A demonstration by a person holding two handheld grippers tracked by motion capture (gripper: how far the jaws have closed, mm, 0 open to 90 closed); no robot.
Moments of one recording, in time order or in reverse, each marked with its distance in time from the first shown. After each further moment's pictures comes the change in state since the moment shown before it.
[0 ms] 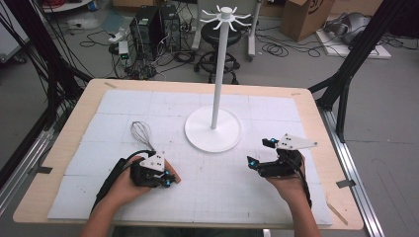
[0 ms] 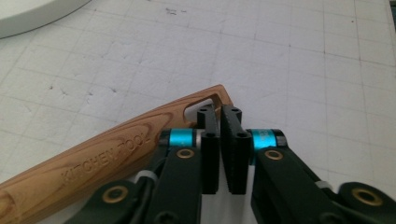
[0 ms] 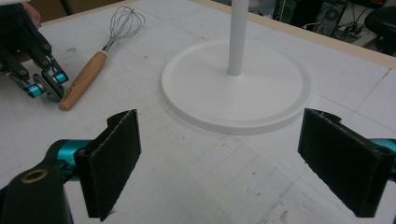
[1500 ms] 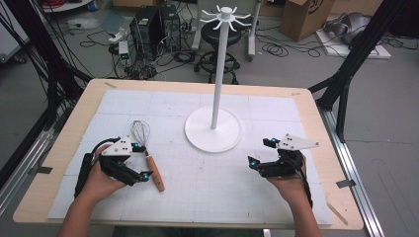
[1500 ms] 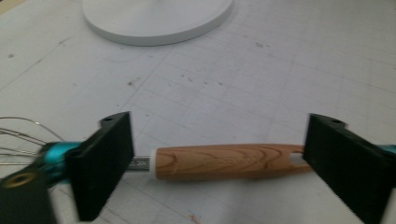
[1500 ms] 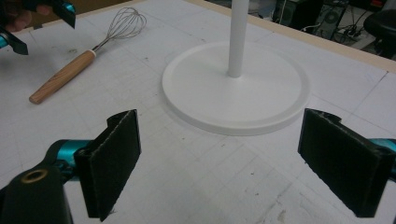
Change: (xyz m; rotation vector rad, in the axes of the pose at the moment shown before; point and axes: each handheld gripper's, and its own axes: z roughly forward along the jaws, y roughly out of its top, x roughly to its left) left arm 0.015 -0.032 -0.066 -0.180 0.179 -0.119; right arm 0.000 0.001 -0.003 -0.004 -0.001 -0.002
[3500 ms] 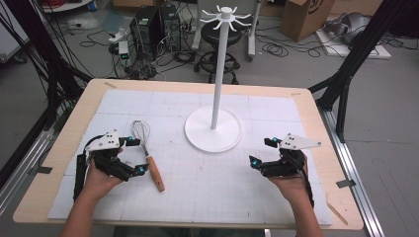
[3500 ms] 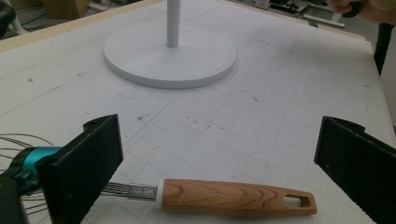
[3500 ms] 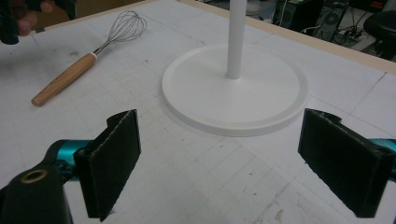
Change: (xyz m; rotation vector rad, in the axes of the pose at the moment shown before) left arm 0.015 -0.009 -0.008 -0.241 0.020 -0.145; right arm -0.003 0.000 -0.003 -0.012 0.006 0.002
